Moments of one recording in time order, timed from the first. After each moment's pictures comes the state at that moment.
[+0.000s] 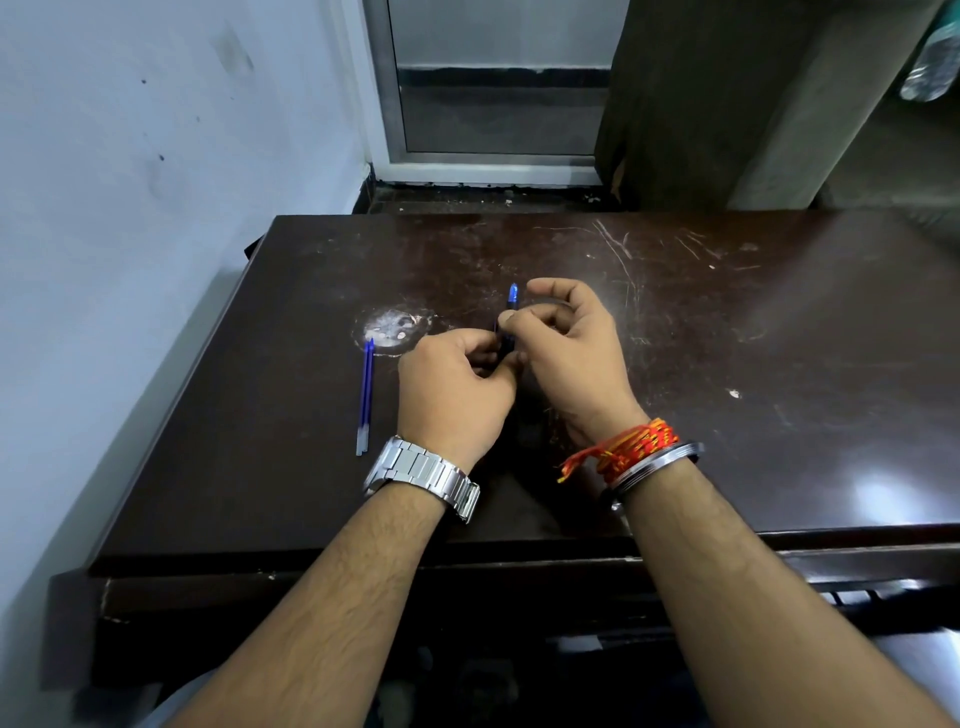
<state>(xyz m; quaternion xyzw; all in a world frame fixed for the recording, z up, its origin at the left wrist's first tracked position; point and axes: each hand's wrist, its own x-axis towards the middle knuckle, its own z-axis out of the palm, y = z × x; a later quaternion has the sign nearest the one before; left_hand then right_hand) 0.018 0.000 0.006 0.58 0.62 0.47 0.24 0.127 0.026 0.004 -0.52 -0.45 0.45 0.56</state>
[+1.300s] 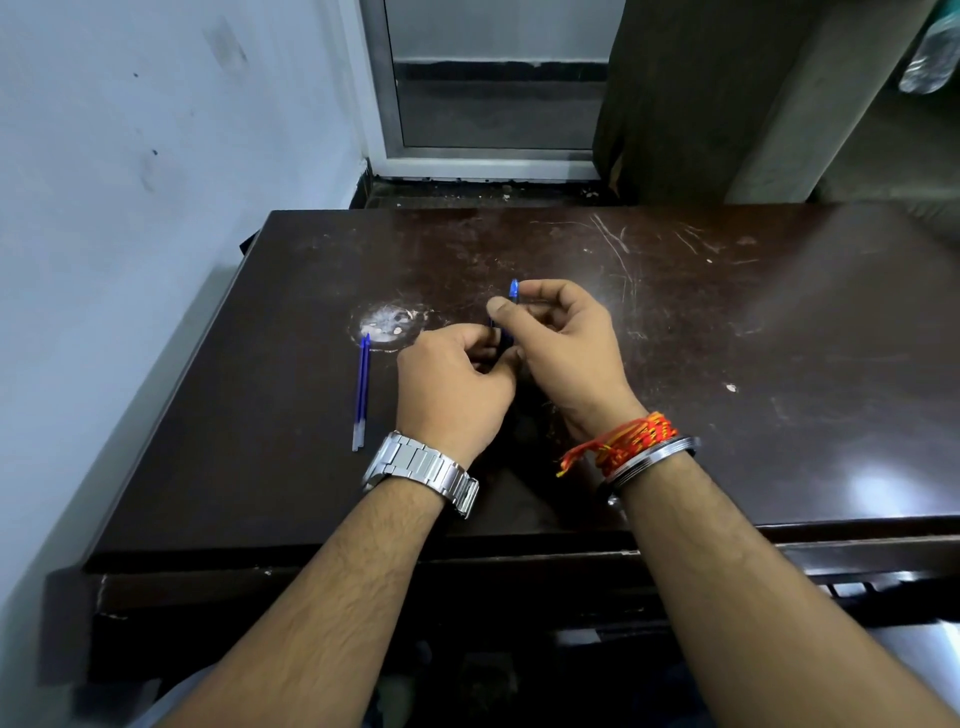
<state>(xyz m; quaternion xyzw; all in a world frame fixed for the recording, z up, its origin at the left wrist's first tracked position) 0.020 0.000 0.005 0.59 0.62 0.46 0.23 0.128 0.025 0.004 -0.53 -0.46 0.45 0.55</state>
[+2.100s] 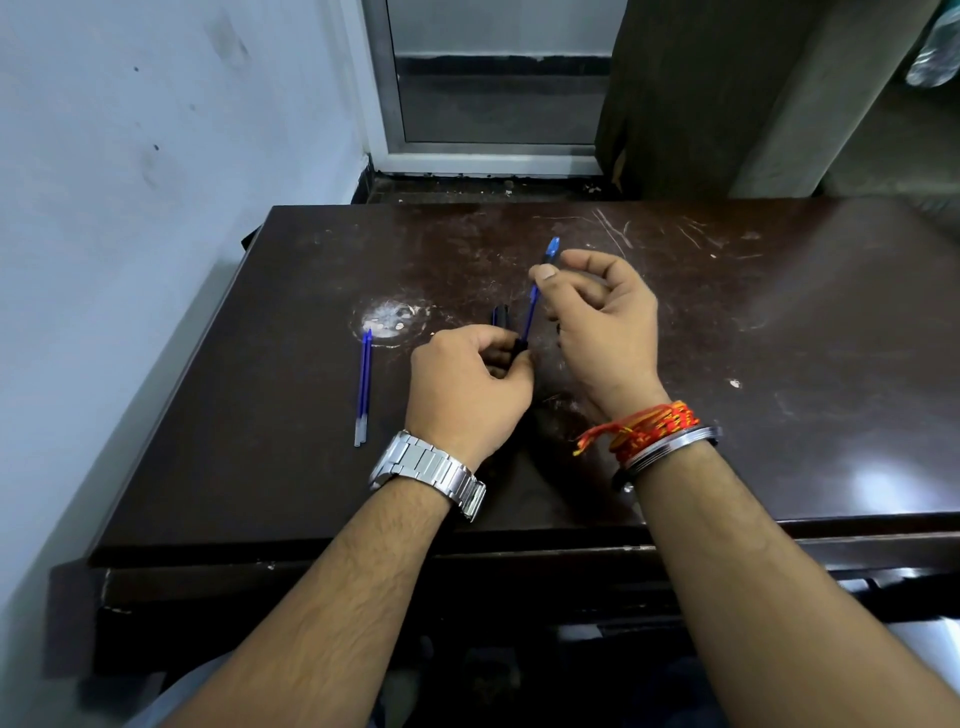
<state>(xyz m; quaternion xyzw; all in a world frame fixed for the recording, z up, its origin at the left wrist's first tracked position) 0.024 -0.002 0.000 0.61 0.60 0.45 0.24 0.141 0.027 0.015 -0.52 -0.41 0.40 0.63</state>
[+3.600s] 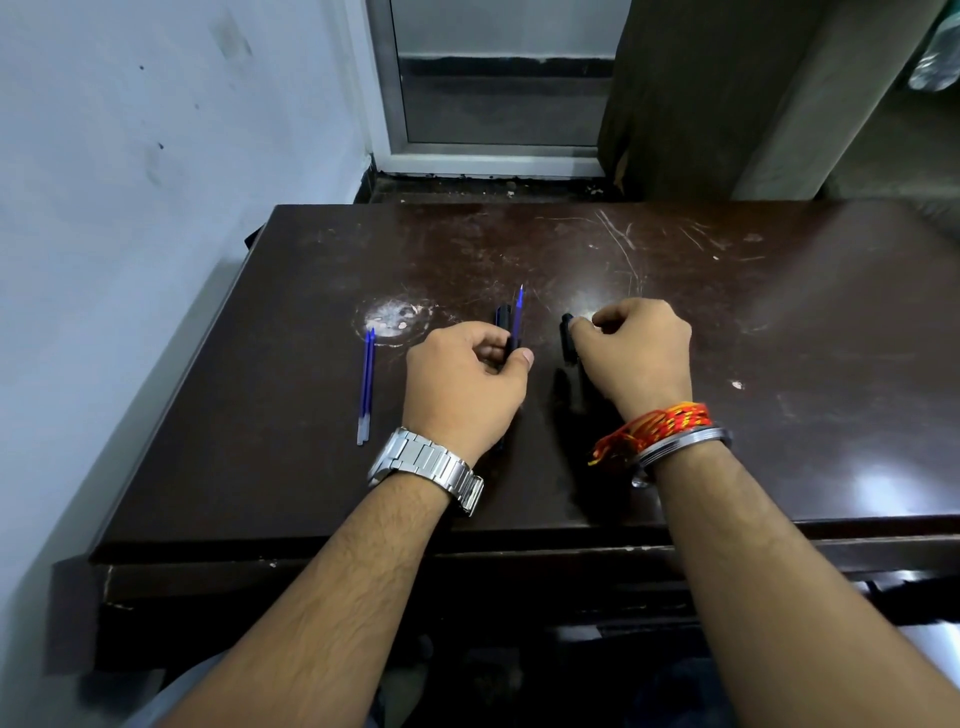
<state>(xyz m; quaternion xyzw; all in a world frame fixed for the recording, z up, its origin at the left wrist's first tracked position) 0.023 0.000 -0.001 0.58 0.62 0.46 0.24 0.169 0.028 0.006 -0.75 -0.52 0.16 0.38</state>
